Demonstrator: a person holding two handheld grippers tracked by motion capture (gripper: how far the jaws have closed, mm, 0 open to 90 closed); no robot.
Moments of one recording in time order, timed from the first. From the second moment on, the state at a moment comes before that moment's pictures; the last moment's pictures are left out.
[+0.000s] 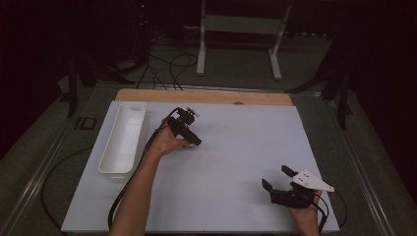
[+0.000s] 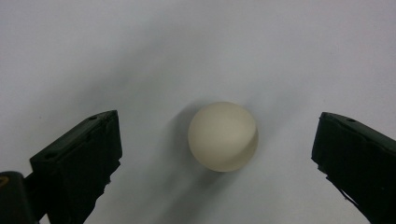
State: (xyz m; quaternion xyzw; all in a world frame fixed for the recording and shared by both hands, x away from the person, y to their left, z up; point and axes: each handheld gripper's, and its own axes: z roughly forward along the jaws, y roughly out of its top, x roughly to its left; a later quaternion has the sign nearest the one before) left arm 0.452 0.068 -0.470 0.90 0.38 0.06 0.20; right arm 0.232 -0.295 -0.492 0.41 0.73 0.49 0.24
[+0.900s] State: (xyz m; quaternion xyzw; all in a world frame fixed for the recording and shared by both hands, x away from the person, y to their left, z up) left arm 0.451 0.067 -0.478 0.90 0.38 0.04 0.20; right arm 0.232 -0.296 -0.492 0.41 0.73 0.49 0.25
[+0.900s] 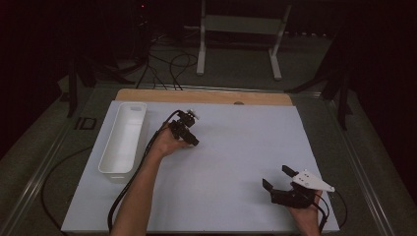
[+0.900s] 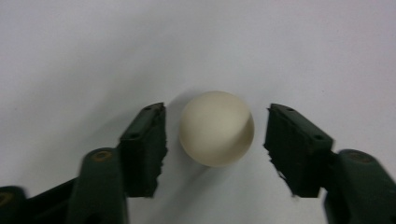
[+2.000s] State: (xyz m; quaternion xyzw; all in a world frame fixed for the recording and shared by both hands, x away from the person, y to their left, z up) left arm 0.448 0.067 -0.478 0.91 0.38 0.04 0.19; right arm 0.232 -0.295 -0.493 0.41 0.73 0.49 0.25
